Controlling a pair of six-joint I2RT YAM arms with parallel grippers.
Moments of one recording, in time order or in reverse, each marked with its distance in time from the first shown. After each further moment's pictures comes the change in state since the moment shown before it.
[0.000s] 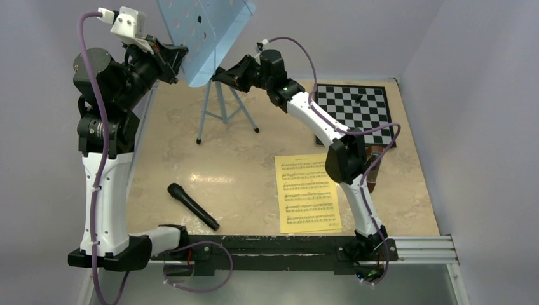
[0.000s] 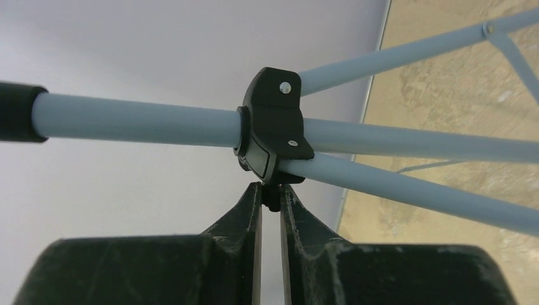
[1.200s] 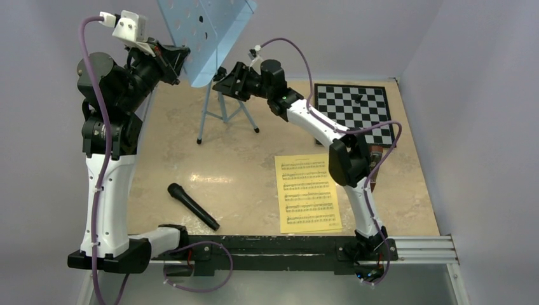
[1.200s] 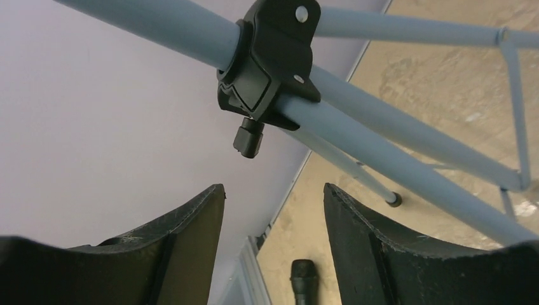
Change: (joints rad) left arm -0.001 -0.029 -0.080 0.081 0.010 -0.019; right arm 0.004 -0.083 -0.222 0.206 -0.097 -0.325
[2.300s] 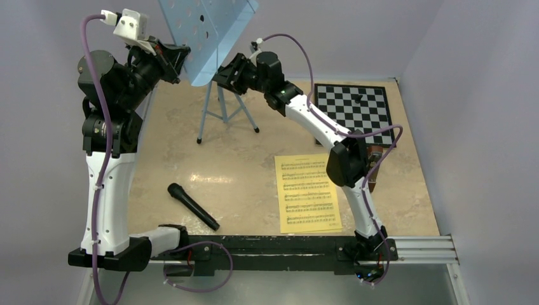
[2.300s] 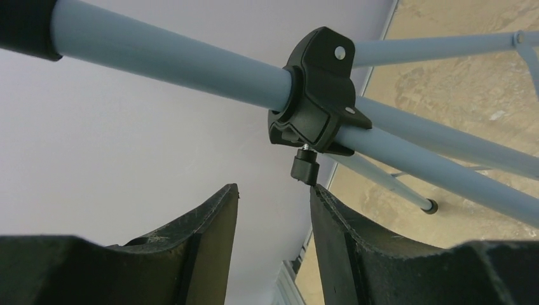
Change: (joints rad) left arm 0.000 0.015 0.016 -0.007 0.002 0.011; right arm 0.029 0.025 0.157 -0.158 0.118 0.144
